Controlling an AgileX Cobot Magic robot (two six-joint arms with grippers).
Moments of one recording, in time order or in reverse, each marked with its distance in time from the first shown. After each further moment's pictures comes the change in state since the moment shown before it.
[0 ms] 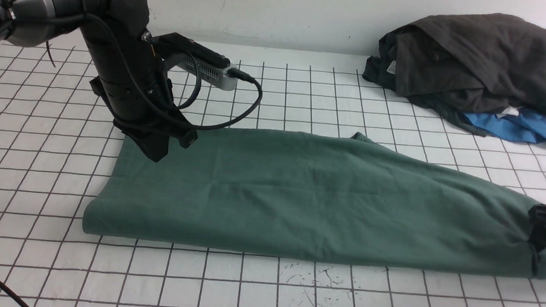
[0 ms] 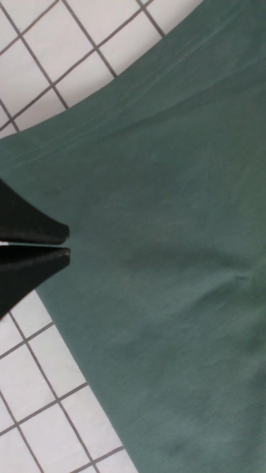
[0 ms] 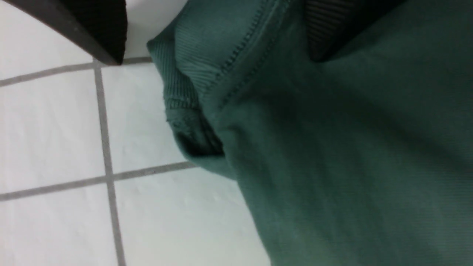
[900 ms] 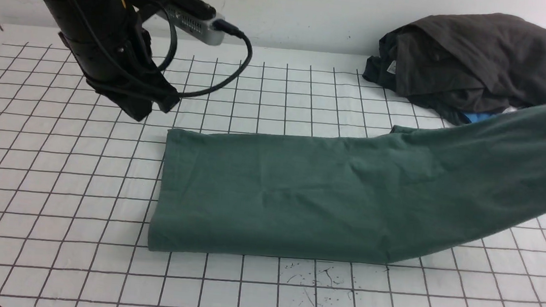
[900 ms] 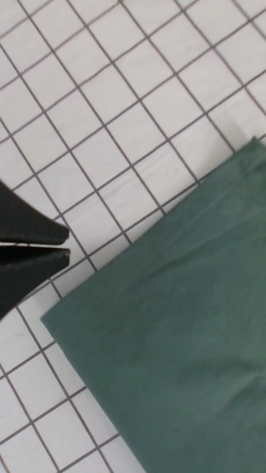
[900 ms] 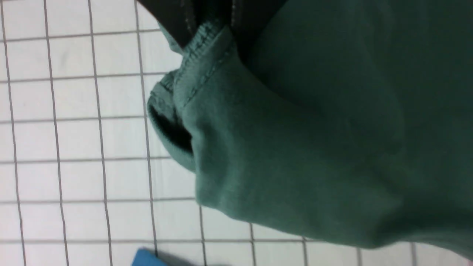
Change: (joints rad) right arm 0.107 -0.239 -0.428 -0.070 0.350 -0.037; left arm 0.000 -0.198 0.000 0.056 0.006 0.004
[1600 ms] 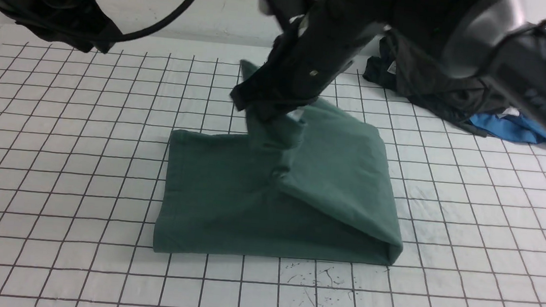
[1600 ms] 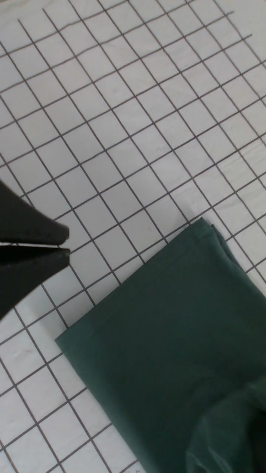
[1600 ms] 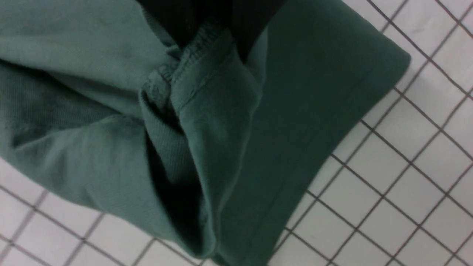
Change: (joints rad) right arm 0.753 0.461 -0.513 0.198 0.007 0.042; left arm 0.000 -0.267 0.000 0.059 0.025 0.000
